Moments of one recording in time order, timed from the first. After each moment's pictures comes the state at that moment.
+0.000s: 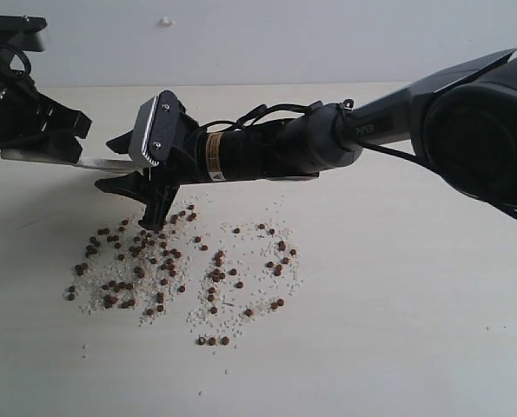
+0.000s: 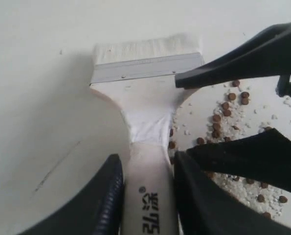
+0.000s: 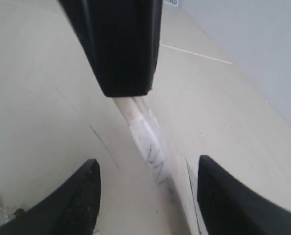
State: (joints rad) left arm -0.19 1.69 -1.15 -0.29 0.71 0.32; right arm 0.61 2.43 -1.58 -1.10 -0.81 0.39
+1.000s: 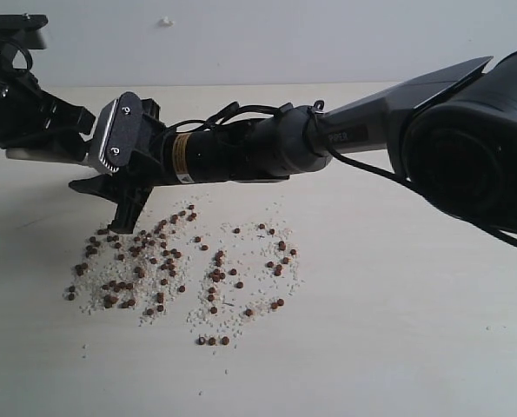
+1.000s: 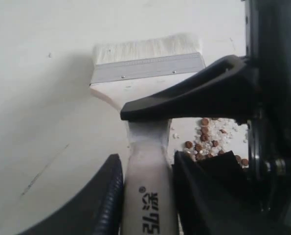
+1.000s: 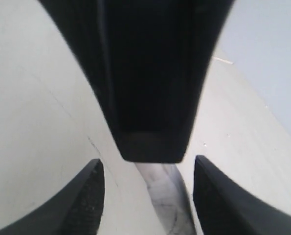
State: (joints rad) left arm -0.19 1.69 -1.15 -0.33 0.71 0.34; right arm 0.69 2.44 -1.64 -1.08 -0.68 0.38
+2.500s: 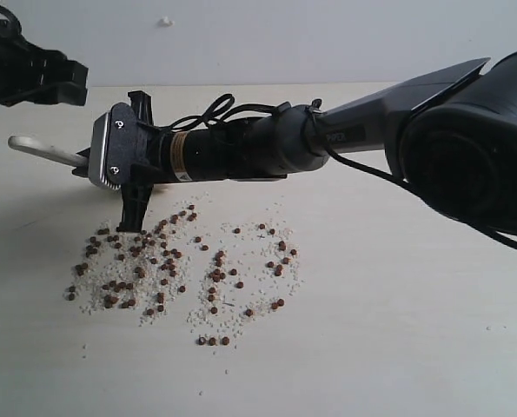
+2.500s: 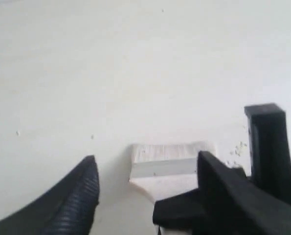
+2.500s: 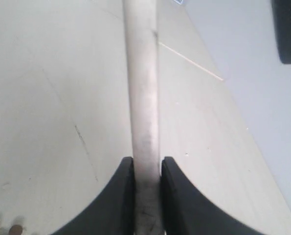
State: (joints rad) left arm -0.19 1.64 -1.15 -0.35 0.48 0.35; right arm 0.69 2.44 -1.67 -1.08 -0.66 0.17
